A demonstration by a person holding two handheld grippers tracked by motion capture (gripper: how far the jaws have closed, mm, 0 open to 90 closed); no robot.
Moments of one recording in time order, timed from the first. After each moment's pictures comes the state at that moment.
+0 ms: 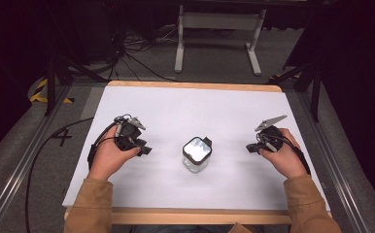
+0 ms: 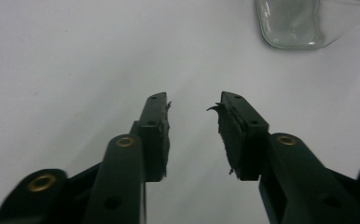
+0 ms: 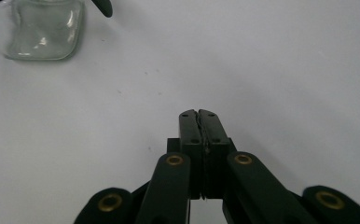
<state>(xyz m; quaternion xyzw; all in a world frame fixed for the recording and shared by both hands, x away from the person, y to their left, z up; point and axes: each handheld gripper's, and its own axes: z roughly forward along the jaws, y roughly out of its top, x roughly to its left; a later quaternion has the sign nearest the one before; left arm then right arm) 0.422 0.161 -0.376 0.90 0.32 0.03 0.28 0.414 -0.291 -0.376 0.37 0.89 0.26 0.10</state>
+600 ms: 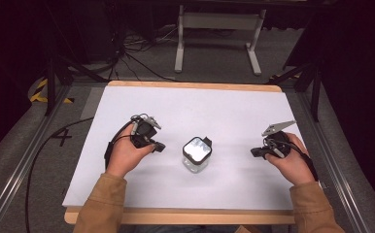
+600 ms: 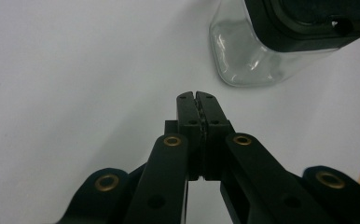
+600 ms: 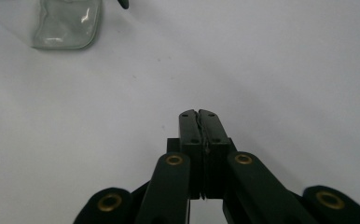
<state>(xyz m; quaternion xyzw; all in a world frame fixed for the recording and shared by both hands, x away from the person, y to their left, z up) 0.431 0.115 -0.375 0.91 0.28 0.00 0.30 0.392 -0.303 -0.371 0.37 0.88 0.28 0.10</state>
